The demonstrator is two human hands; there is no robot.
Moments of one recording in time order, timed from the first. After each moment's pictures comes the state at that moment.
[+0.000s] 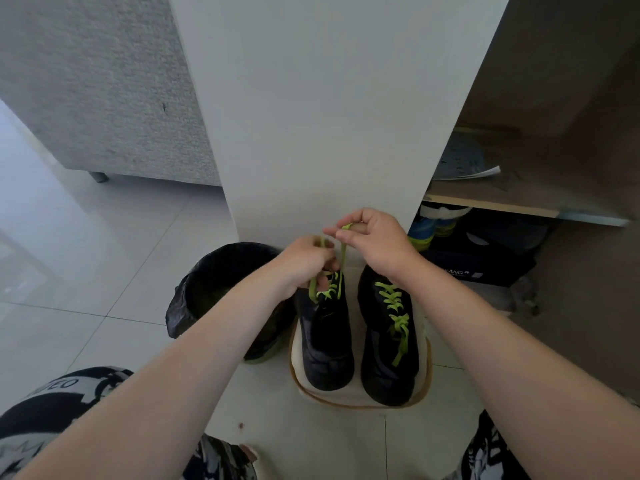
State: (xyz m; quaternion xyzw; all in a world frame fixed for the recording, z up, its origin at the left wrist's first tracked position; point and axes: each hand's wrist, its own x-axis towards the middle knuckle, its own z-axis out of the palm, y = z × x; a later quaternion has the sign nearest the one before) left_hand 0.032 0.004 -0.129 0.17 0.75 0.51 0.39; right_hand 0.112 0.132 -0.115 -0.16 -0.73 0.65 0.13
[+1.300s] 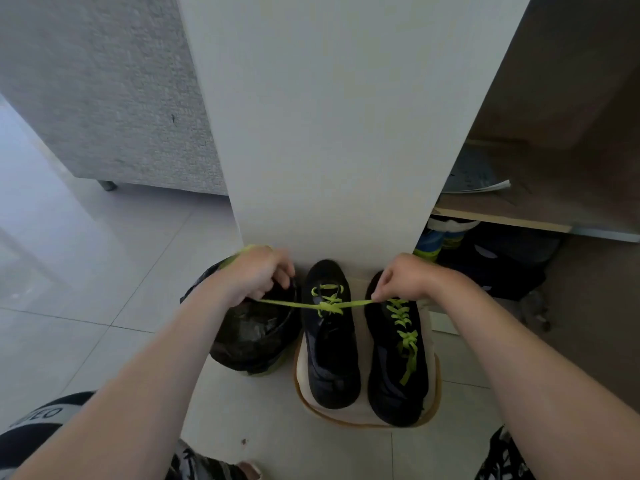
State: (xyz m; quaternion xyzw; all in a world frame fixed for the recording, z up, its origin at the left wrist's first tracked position) left_hand -0.020 -0.052 -0.131 0.14 0.81 0.43 0.37; right_hand 0.125 0.180 -0.121 -0.23 -0.91 0.27 -0.20
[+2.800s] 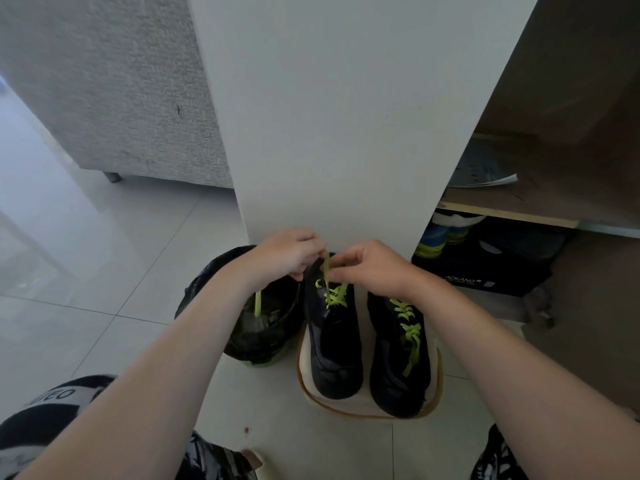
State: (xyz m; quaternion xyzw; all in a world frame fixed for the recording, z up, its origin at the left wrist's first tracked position) left_hand 0.004 -0.033 -0.110 0.28 0.75 0.48 0.35; right_hand 0.110 0.126 -0.123 -0.11 -0.85 0.51 -0.07
